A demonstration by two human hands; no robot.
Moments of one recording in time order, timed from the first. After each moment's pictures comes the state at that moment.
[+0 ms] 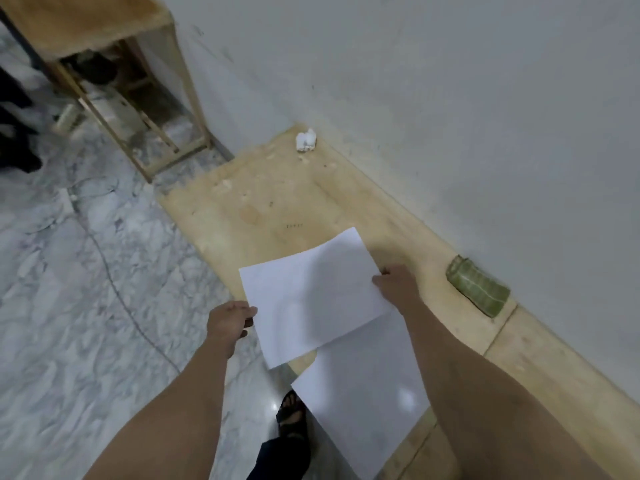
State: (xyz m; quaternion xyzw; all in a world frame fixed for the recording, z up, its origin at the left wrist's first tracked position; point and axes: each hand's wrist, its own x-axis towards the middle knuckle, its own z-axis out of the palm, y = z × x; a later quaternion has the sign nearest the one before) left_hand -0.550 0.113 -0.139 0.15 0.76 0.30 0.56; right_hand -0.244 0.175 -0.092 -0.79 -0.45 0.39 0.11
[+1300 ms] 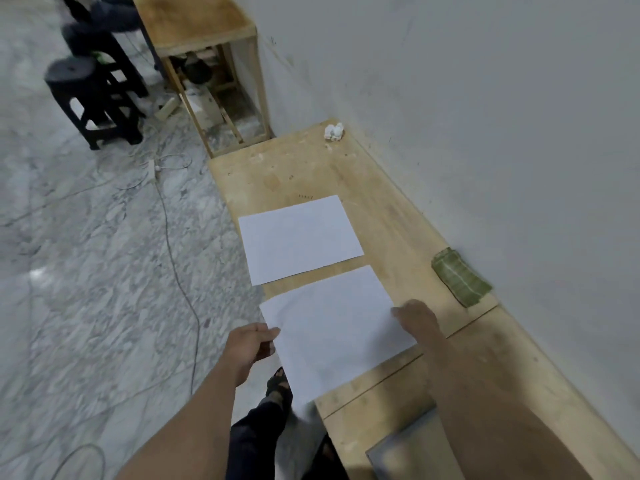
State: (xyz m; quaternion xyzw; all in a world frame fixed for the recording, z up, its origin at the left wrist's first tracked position) left_hand -0.414 -0.074 -0.100 0.10 0.72 0.37 0.58; right_hand -0.115 0.068 -0.116 -0.75 -0.52 0.41 -0.05
